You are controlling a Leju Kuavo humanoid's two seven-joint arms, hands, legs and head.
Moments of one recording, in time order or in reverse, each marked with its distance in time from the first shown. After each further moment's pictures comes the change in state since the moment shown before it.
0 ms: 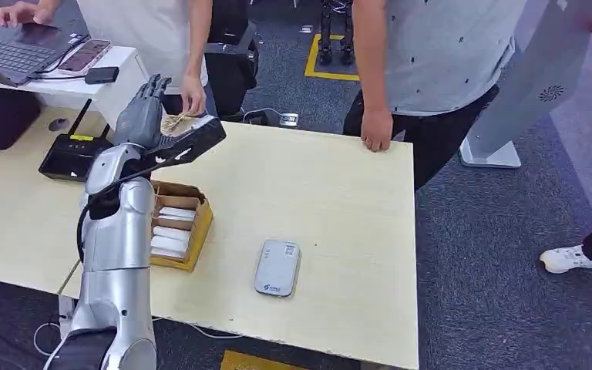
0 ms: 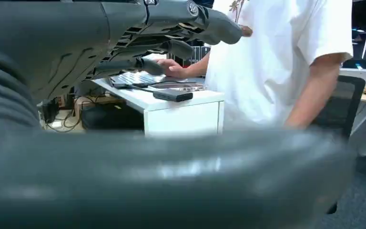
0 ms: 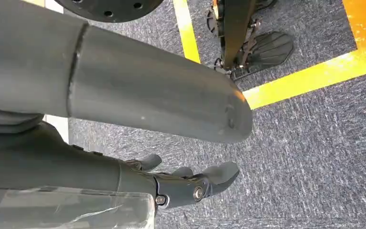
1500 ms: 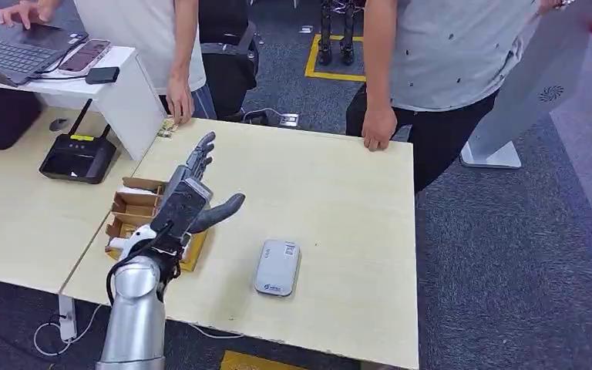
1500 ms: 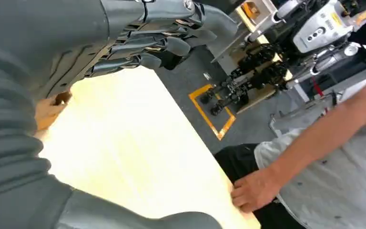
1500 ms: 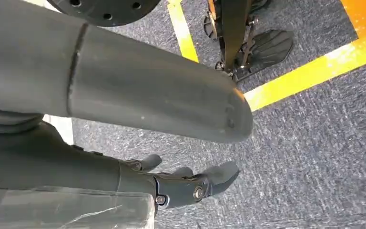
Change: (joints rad) left arm 0.411 -0.156 -0.098 -0.252 0.928 -0.088 -0.149; right arm 0.001 0.000 -0.083 0.000 -0.010 -0.019 0.017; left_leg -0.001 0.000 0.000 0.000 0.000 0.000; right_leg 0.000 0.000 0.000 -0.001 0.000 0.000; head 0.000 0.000
